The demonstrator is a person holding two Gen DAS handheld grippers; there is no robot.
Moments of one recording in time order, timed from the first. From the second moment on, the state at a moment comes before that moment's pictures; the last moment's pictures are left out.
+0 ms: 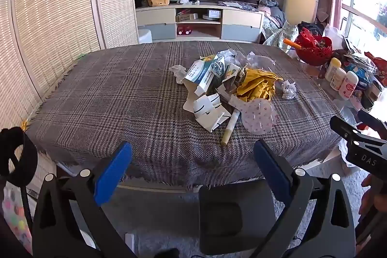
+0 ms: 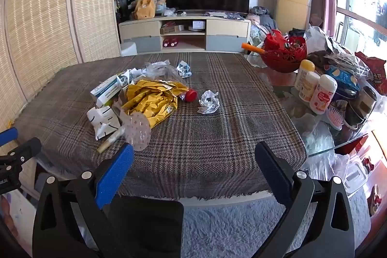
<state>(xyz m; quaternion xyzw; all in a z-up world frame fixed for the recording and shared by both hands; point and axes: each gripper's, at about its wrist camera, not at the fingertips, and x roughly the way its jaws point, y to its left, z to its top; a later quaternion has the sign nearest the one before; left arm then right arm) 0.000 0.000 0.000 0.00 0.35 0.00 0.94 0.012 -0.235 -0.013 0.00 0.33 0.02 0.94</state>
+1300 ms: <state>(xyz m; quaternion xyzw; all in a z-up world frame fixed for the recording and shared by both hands) 0.003 -0.002 -0.003 0.00 0.36 0.00 0.93 0.015 -0.238 -0.020 0.02 0.34 0.03 0.94</state>
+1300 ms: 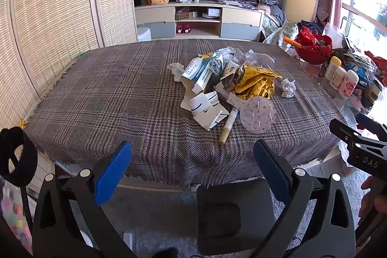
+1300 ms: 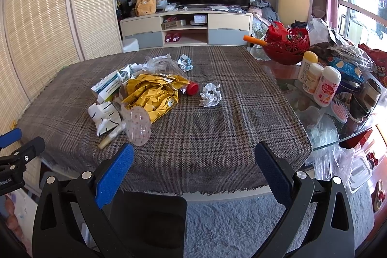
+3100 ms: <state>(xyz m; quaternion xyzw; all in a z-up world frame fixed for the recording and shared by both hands) 0.014 0.004 -0.025 0.01 0.39 0.00 0.92 0.037 -0.243 -0.040 0.05 0.39 0.06 0.92</state>
